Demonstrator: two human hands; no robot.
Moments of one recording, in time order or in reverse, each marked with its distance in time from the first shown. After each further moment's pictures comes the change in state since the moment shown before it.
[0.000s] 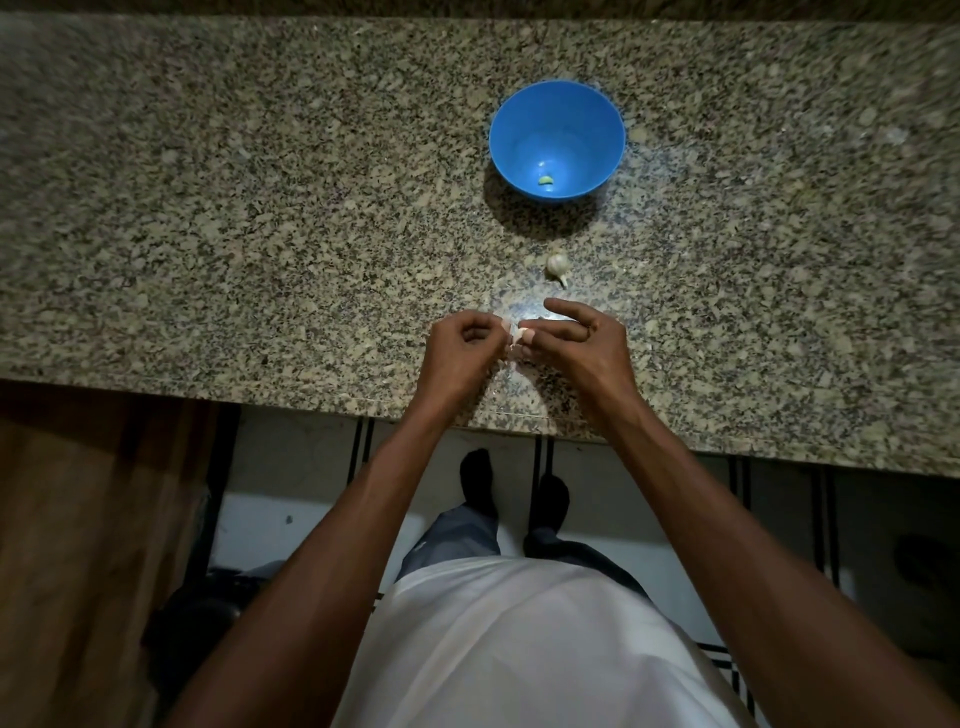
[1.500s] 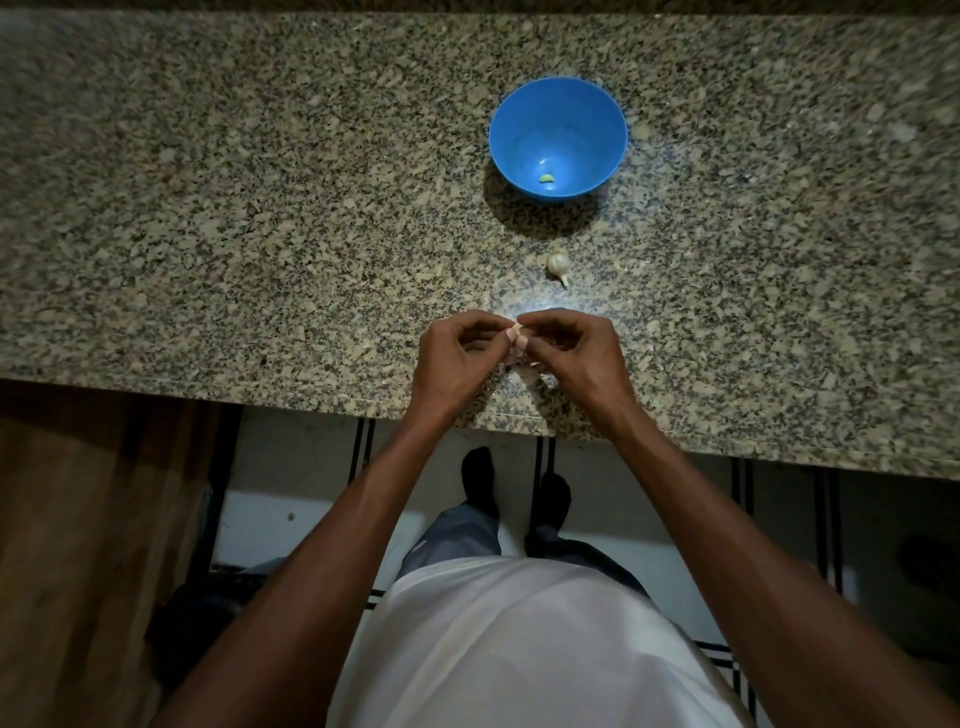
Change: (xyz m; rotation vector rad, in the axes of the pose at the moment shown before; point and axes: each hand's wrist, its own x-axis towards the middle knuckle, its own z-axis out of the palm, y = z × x) left_hand -0.006 -0.001 -0.004 0.010 -0.031 0.185; right_hand 0.006 0.008 -0.004 -0.298 -0.088 -0.199
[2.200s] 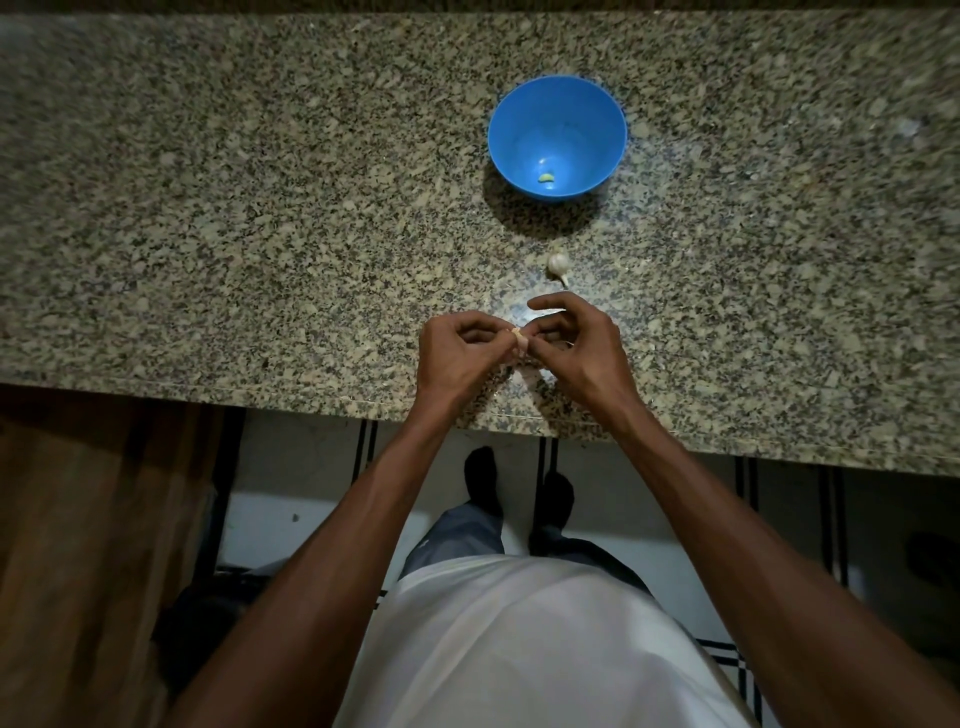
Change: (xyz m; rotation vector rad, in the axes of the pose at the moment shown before) left_hand 0.006 0.006 0.004 -0.069 0.045 -0.149; right_hand 0.002 -0.004 -0.002 -0.118 -0.010 -0.071
